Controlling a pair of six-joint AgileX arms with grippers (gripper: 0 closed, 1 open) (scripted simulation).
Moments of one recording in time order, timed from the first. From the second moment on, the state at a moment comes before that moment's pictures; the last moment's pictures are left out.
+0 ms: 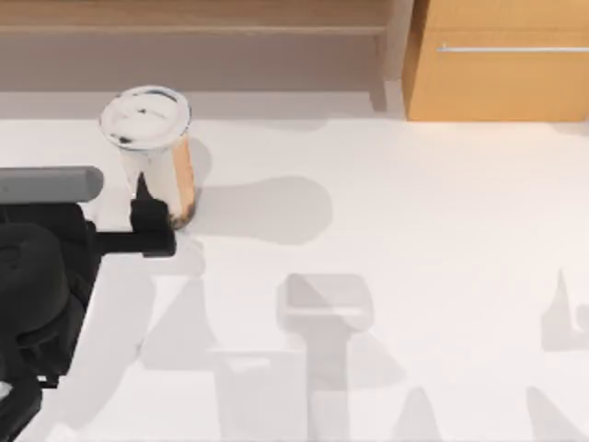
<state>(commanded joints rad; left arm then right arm) -0.44 1.41 0.24 0.97 -0.41 -0.09 0.00 0.00 0.00 0.00 0.00 0.00</state>
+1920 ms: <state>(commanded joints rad) -0.43 1.99 0.58 1.20 -0.37 -0.08 0.00 0.00 0.00 0.00 0.00 0.00</state>
